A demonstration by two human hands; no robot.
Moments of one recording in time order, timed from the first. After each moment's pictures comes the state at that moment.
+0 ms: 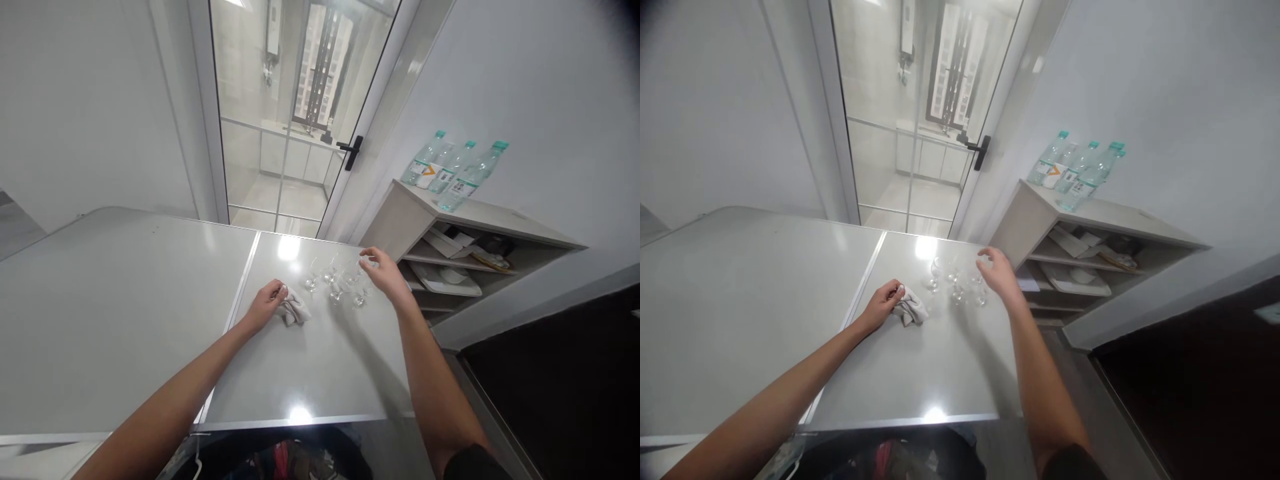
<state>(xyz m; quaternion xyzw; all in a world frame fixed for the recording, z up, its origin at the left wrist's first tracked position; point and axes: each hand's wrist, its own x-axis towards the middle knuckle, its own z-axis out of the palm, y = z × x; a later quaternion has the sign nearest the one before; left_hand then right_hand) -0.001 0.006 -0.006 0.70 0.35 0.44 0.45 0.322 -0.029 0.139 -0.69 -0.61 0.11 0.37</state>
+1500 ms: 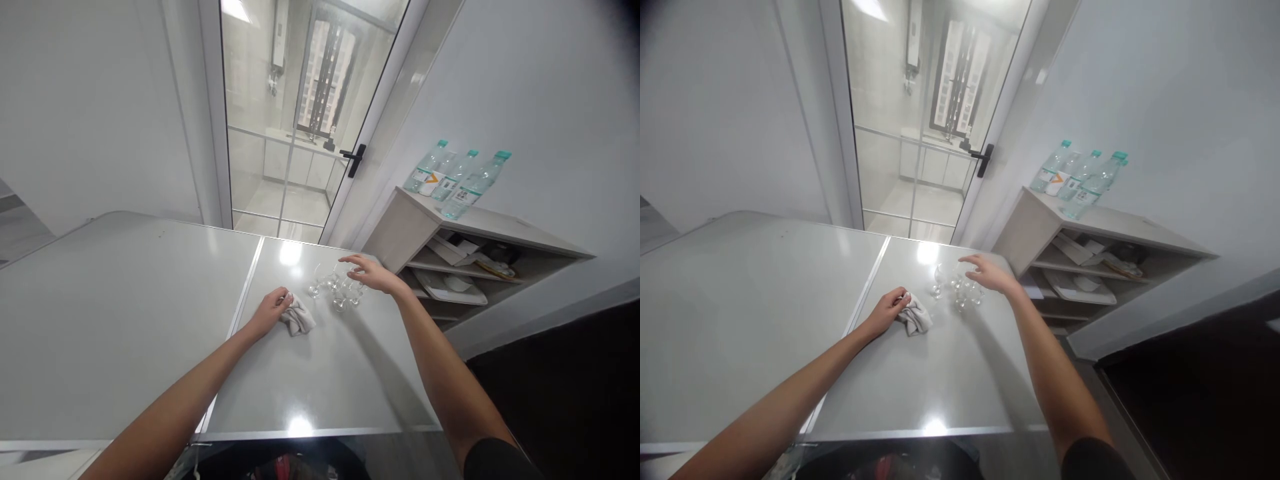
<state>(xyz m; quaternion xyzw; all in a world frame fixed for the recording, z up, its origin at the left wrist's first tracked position) 0.003 0.012 -0.017 0.70 0.35 0.41 0.47 0.329 0.005 0.145 -0.62 -0.73 0.26 0.13</state>
